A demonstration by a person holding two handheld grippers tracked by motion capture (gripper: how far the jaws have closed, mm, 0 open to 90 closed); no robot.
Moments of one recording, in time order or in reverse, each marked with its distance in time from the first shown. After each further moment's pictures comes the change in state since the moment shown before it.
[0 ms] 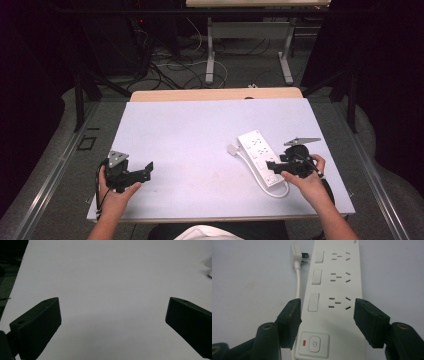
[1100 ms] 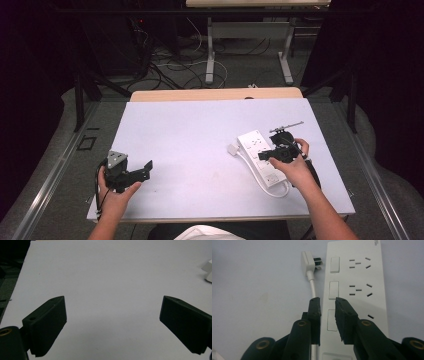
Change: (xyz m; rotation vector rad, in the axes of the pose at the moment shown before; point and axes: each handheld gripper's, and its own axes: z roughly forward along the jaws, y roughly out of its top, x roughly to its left) left arm -0.002 0.001 -0.003 -0.023 0.001 -0.007; right arm 0.014 0.043 0.026 0.149 0.072 0.097
